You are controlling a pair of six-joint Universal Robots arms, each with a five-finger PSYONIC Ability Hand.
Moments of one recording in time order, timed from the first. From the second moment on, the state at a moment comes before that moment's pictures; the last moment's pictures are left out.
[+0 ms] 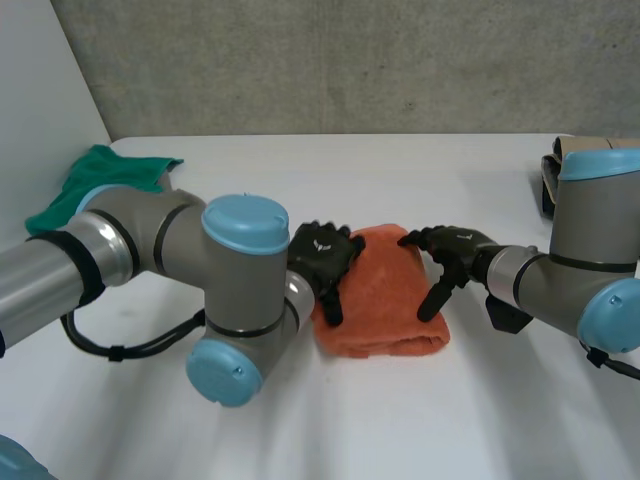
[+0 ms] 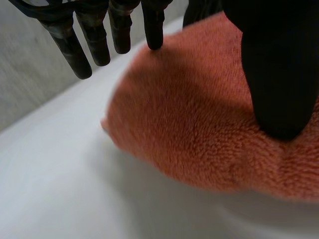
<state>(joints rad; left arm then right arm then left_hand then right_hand) 3.97 -2.40 -1.03 3.07 -1.61 3.37 1.87 -0.89 1.22 0.24 1.24 3.02 0.22 0.21 0.23 0.22 0.05 0.22 0.22 0.21 0.21 0.04</state>
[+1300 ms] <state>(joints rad) 4.10 -2.14 -0.98 3.07 -1.14 3.32 2.12 -0.93 1.76 -0.77 1.41 2.56 0.20 0.21 0.23 0.21 0.05 0.93 1.02 1.01 1.01 0.73</state>
